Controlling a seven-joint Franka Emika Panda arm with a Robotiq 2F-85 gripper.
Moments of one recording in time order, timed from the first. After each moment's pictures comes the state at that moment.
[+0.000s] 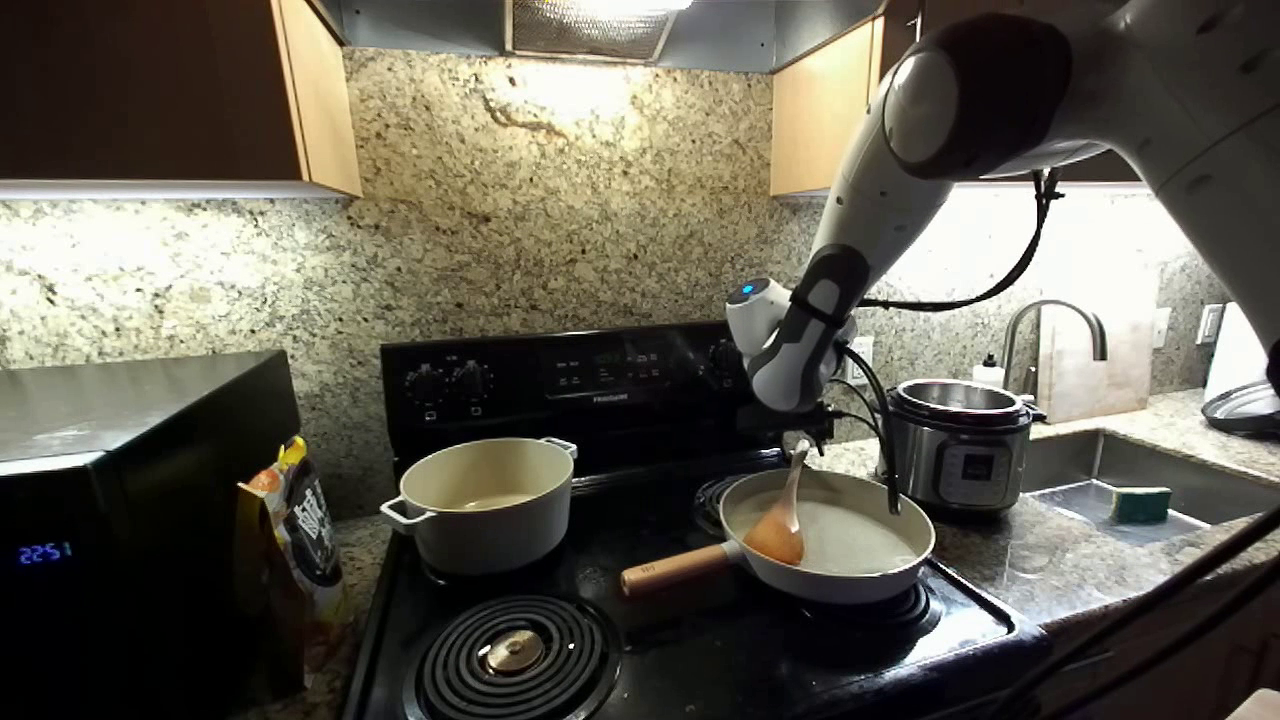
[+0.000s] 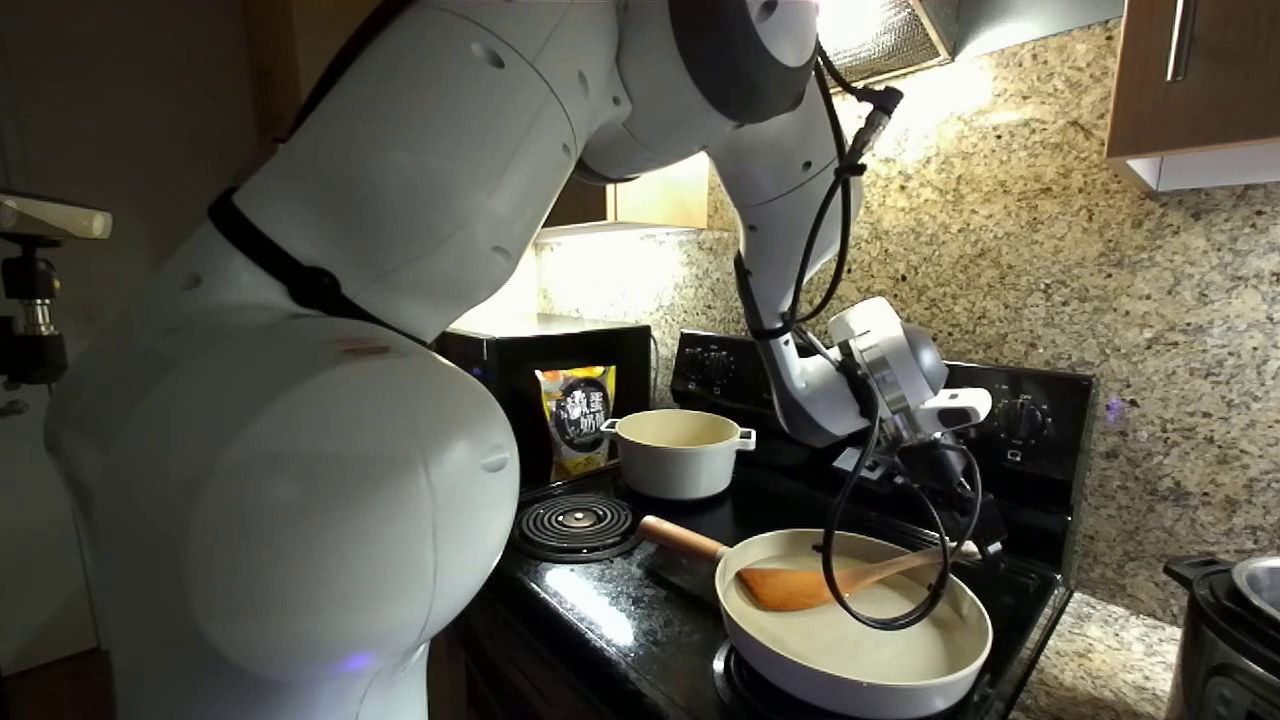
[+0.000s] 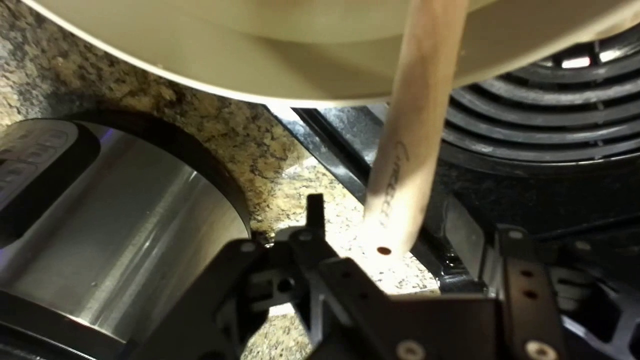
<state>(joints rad) 0.02 0.63 -0.25 -1.82 -0.62 2.57 1.19</state>
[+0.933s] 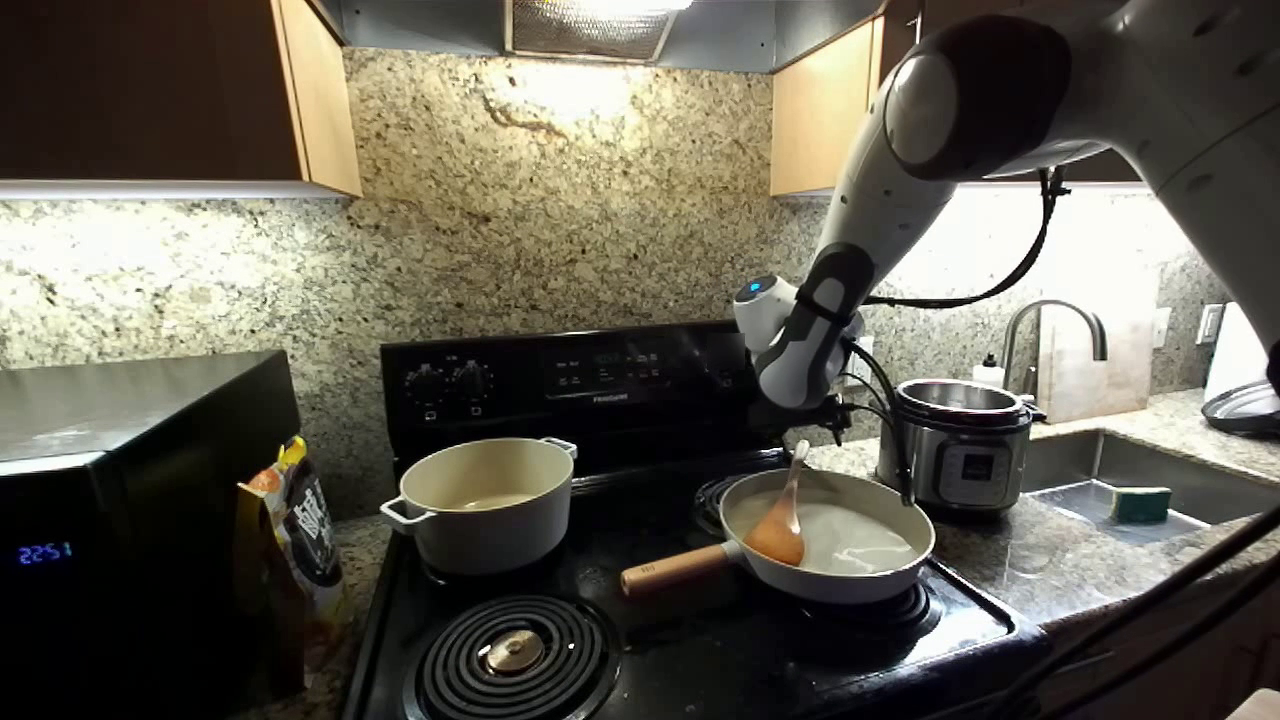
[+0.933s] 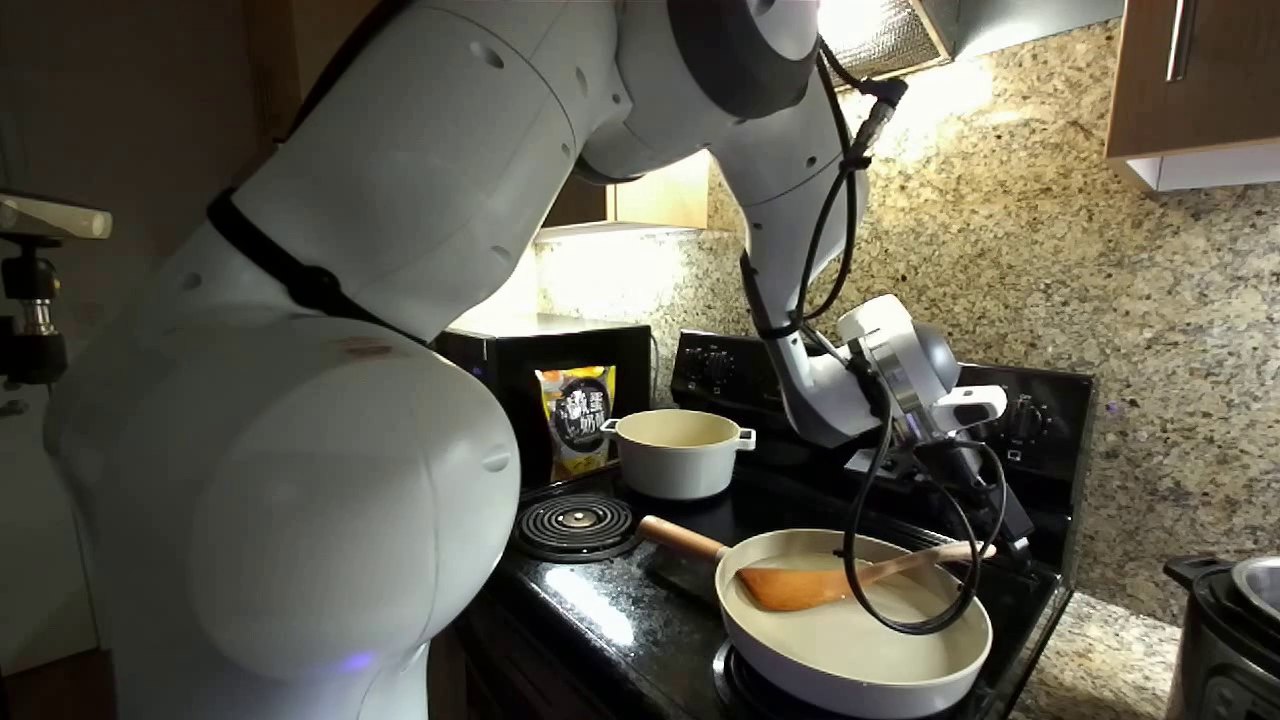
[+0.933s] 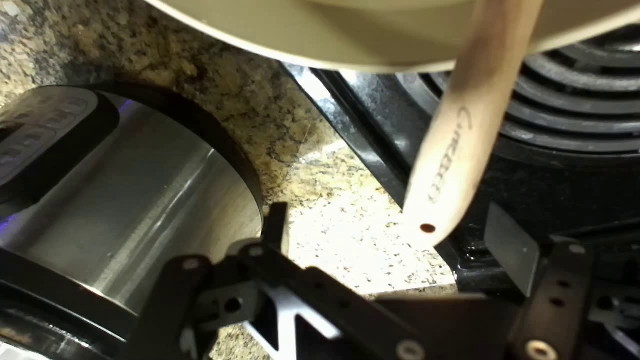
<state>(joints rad) 0.02 0.63 -0.28 -1.82 -0.61 2.57 1.12</state>
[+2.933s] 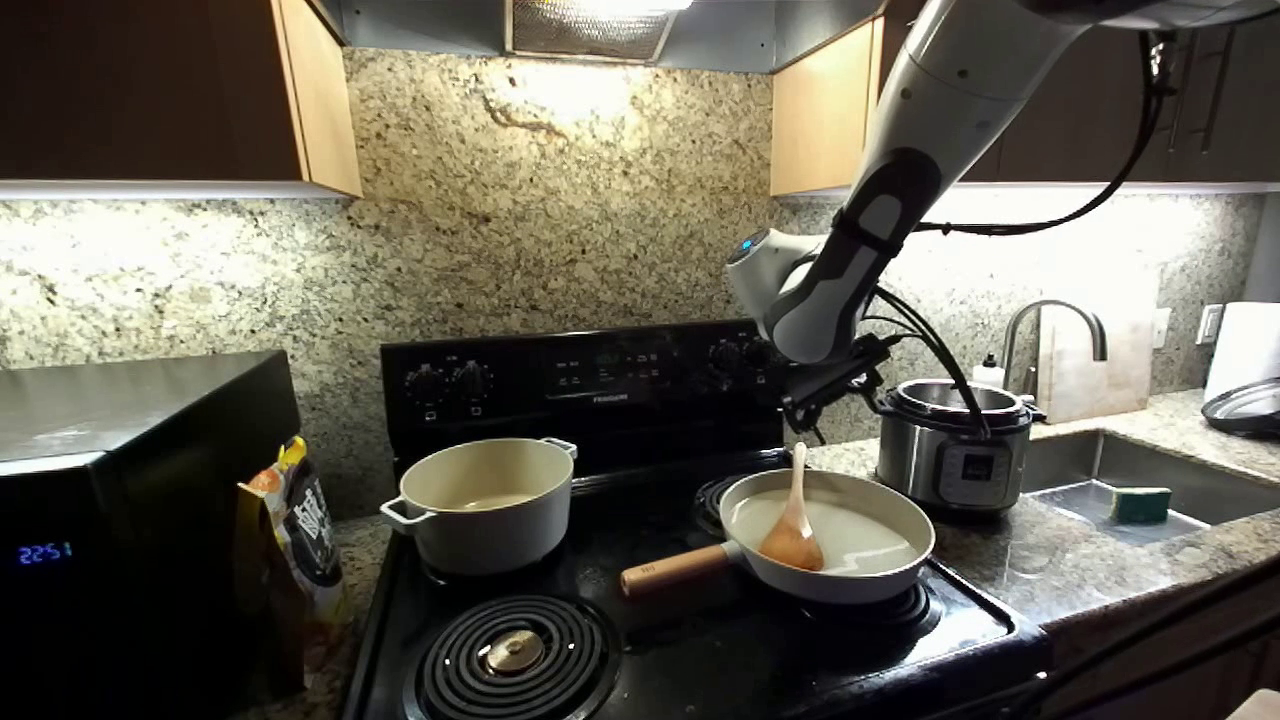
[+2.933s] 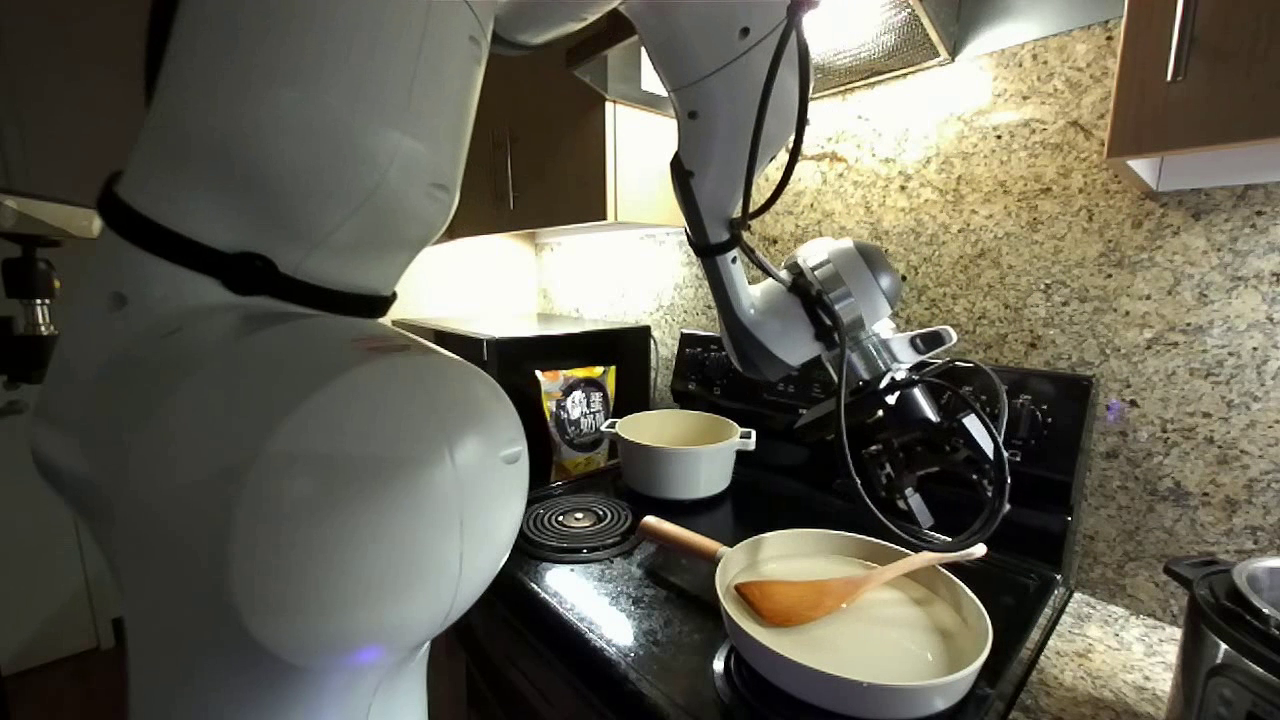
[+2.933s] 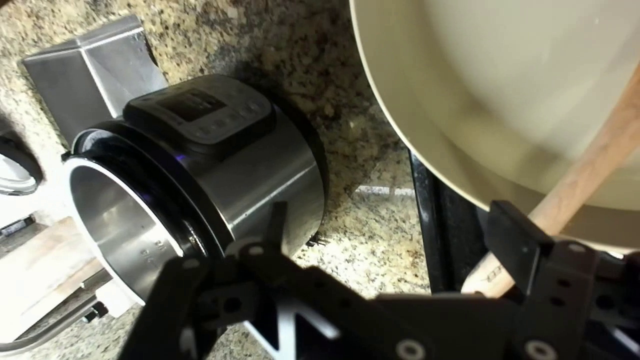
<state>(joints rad) 0.08 0.29 -0.24 -2.10 -0.76 2.30 0.80</state>
